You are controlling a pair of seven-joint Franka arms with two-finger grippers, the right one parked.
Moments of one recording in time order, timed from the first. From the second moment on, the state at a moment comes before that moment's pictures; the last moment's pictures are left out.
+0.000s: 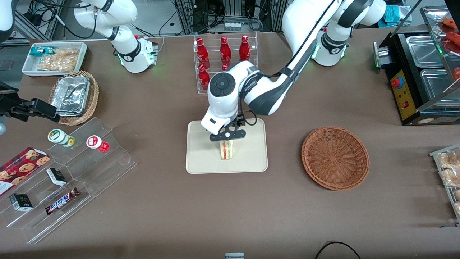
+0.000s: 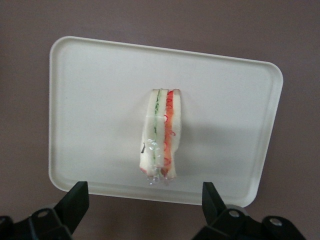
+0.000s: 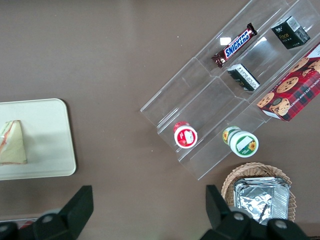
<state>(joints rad) -0.69 0.67 -0.17 -1.26 0.09 1.90 -0.99</state>
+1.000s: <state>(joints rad) -0.35 0.43 -0.10 -1.30 0.05 1.49 -0.55</state>
